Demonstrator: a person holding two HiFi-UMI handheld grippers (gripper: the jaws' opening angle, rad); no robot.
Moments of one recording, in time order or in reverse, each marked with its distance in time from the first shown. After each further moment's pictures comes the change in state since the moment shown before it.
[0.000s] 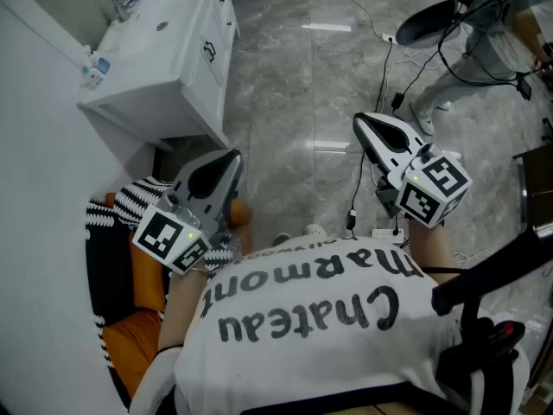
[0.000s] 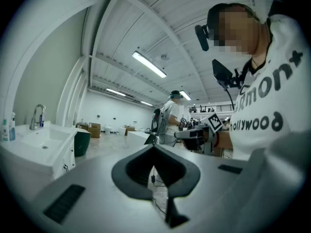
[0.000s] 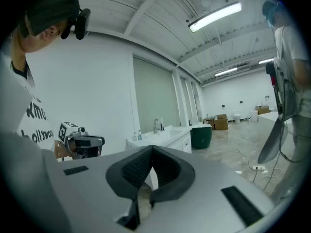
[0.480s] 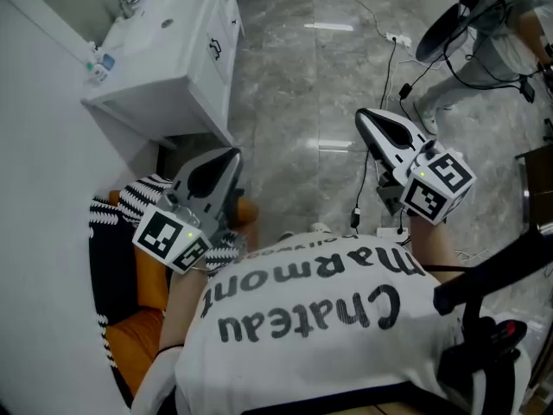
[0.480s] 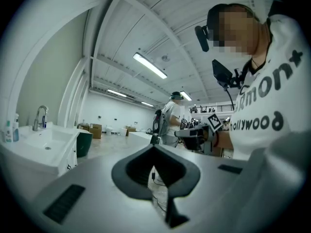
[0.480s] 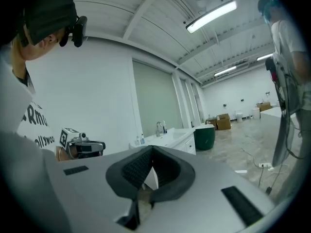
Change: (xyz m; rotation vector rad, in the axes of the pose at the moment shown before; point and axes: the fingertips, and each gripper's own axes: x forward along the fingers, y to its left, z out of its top) left arm -0.021 0.012 -0.002 -0.002 -0.007 0.010; right arm 0.012 0.018 0.005 0.037 -0.038 0.024
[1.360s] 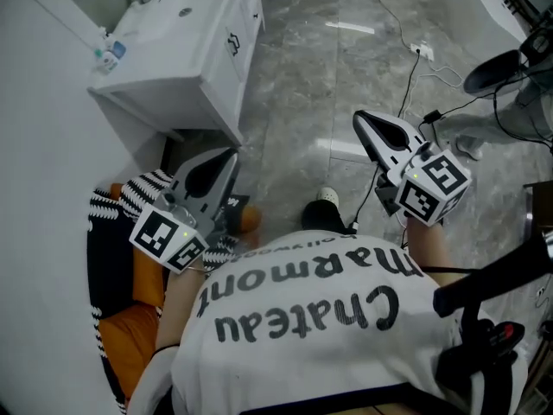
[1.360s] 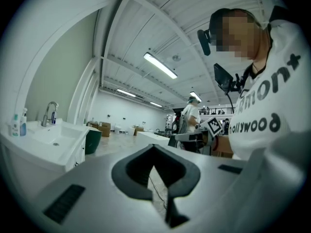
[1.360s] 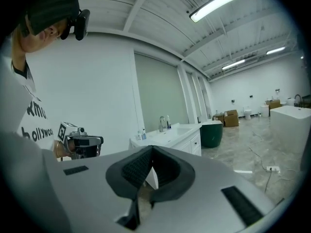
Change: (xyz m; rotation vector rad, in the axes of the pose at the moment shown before) left arm 0.014 0.064 -0.020 -0.044 -0.005 0.089; right arm 0.082 -0.033 -0.025 -0.025 0.049 0.072
